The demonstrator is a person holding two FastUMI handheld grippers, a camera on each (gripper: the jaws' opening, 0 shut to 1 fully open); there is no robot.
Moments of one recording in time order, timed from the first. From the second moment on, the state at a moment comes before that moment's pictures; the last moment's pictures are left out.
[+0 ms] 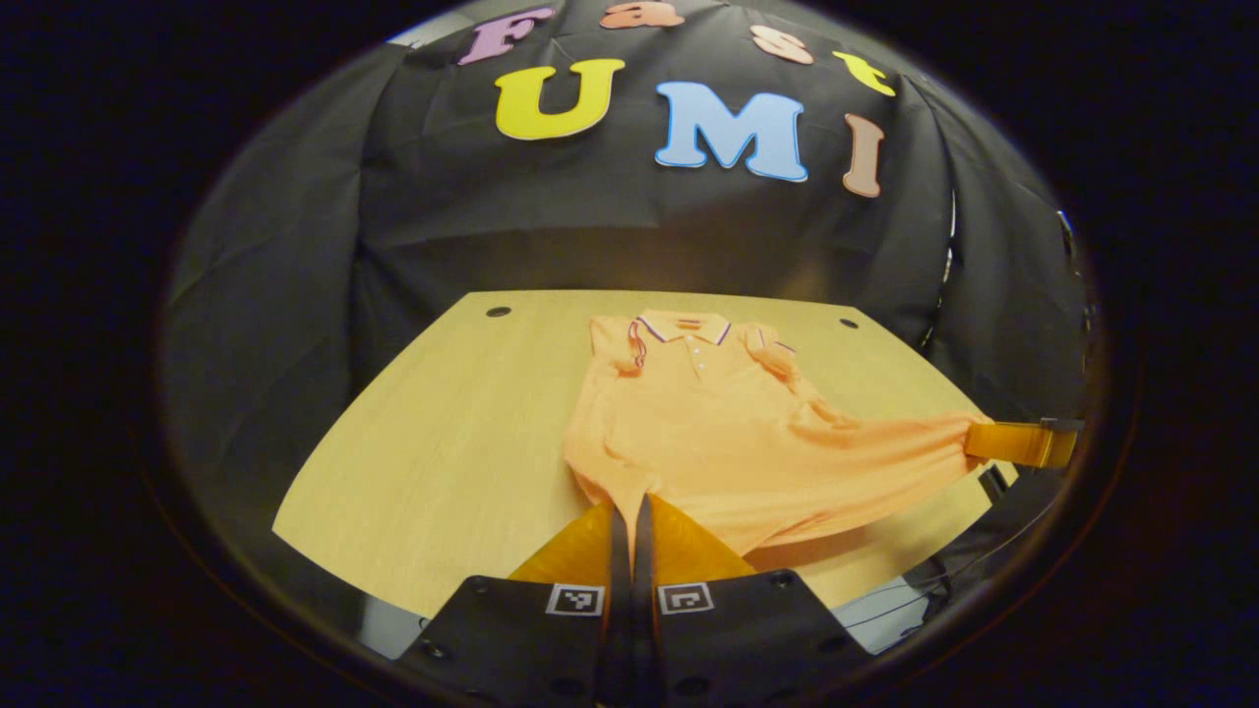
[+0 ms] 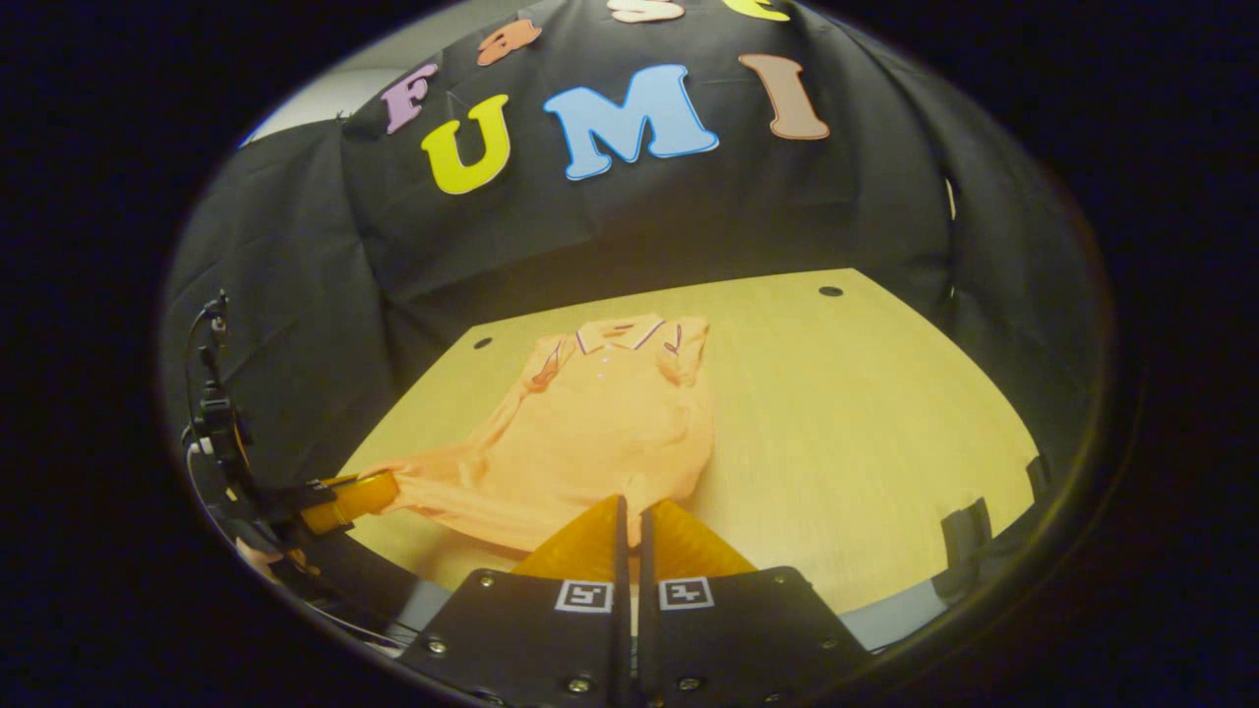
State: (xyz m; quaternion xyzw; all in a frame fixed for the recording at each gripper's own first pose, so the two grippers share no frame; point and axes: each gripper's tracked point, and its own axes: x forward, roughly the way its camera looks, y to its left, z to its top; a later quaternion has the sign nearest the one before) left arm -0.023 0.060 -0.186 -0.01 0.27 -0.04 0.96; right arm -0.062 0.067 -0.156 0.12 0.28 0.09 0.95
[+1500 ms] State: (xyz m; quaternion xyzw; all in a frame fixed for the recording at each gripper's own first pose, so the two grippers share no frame) left arm 0.273 0.071 -0.113 -0.02 0.19 -0.13 0.97; right arm 0.179 0.086 -0.088 0.08 0.22 0.00 0.97
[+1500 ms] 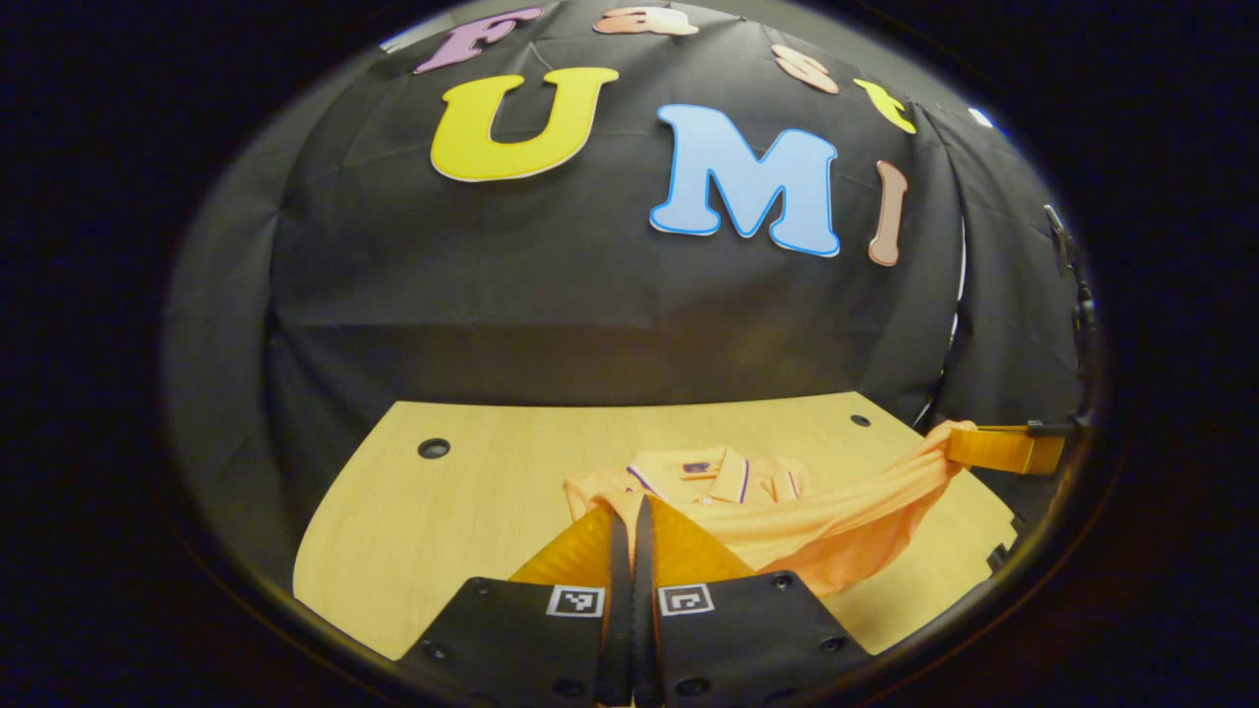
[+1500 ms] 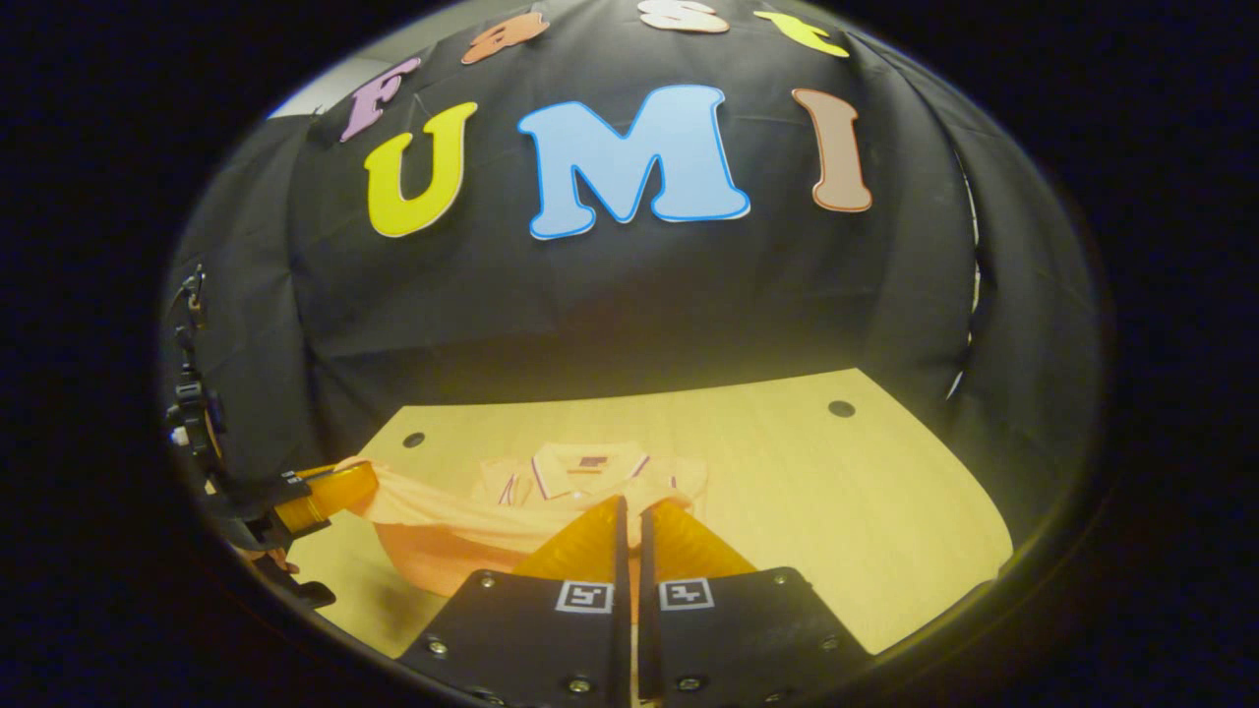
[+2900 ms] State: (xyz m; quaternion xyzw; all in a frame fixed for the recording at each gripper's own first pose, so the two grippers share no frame) left arm 0.446 0.057 -0.223 0.01 0.20 -0.11 0.97; right arm 0.352 0.070 -0.225 0.04 0.32 -0.05 0.95
